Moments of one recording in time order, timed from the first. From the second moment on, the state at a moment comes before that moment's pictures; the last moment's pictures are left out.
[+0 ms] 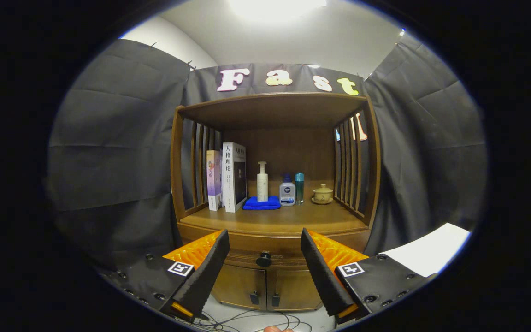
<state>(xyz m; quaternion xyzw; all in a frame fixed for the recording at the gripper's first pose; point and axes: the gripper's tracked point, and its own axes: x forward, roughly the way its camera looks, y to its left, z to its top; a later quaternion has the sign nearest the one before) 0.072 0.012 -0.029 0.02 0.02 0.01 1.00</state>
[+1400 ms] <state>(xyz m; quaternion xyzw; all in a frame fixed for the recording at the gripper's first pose) 0.238 0.034 -0.212 -0.02 0.17 -0.01 0.99</state>
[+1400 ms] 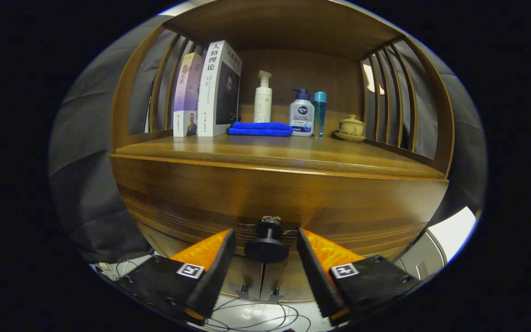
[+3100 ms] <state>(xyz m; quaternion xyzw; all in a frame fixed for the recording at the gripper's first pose) 0.155 0.041 -0.213 0.00 0.17 -0.02 0.98</state>
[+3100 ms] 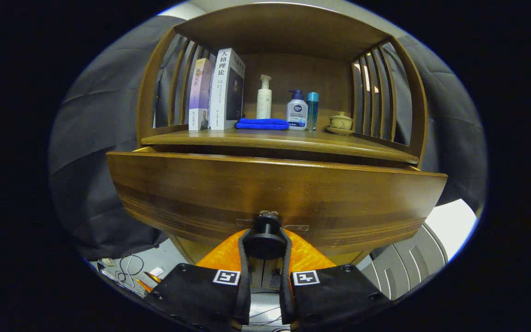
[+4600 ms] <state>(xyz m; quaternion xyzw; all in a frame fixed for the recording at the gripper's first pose) 0.044 0.063 -0.227 0.02 0.18 -0.01 0.98</state>
